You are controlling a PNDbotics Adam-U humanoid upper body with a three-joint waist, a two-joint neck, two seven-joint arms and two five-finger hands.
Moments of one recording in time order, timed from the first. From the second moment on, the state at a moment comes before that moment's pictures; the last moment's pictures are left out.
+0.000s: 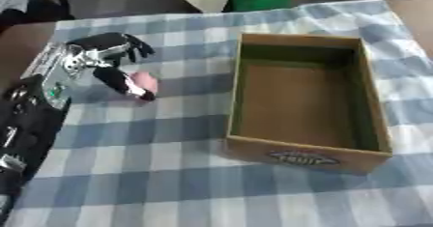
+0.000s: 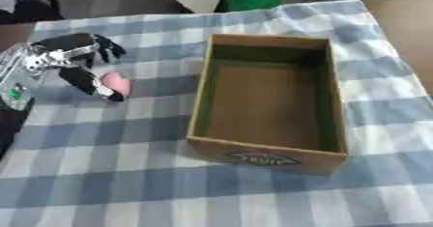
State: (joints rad) left arm -0.99 0.45 -0.07 -0.93 -0.95 -0.33 -0.52; right arm -0.23 -0.50 -0.22 -1.99 -0.43 -0.46 0.11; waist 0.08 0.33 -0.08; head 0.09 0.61
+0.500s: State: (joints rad) left arm -0.99 0.45 -0.07 -0.92 -0.97 -0.32 -0.51; right arm -0.23 -0.49 -0.22 -1.99 -0.42 -0.46 0.11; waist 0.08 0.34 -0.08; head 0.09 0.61
